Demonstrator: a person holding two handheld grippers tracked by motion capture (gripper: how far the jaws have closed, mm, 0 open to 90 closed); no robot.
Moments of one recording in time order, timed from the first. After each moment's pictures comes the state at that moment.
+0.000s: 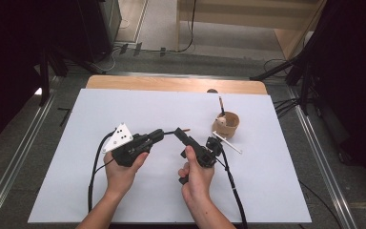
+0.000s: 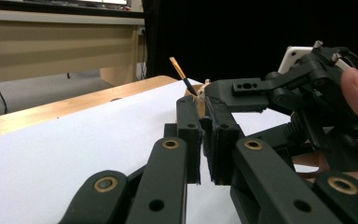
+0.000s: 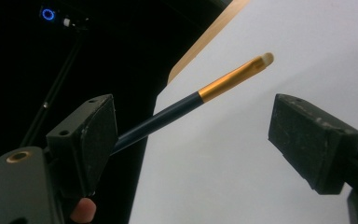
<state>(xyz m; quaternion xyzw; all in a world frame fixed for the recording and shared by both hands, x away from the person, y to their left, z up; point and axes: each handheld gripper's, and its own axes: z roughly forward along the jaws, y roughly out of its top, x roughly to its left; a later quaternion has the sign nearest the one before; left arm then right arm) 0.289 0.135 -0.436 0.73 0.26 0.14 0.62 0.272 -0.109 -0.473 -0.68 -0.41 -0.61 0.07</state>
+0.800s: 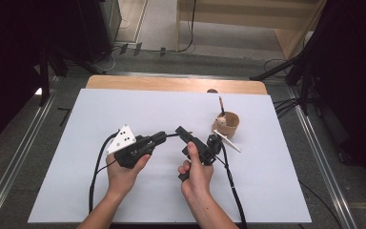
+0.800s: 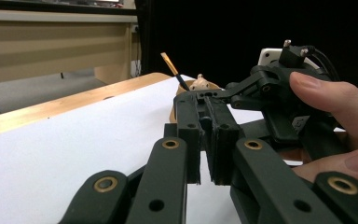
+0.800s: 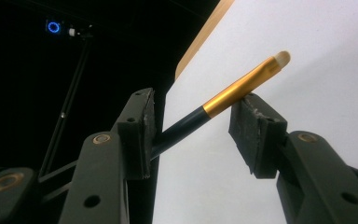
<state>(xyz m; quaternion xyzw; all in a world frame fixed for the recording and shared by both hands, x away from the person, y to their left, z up) 0.287 0.131 -0.440 0.74 0.24 0.14 0.62 0.283 -0.113 -0.480 -0.69 -0.37 -0.61 0.13</state>
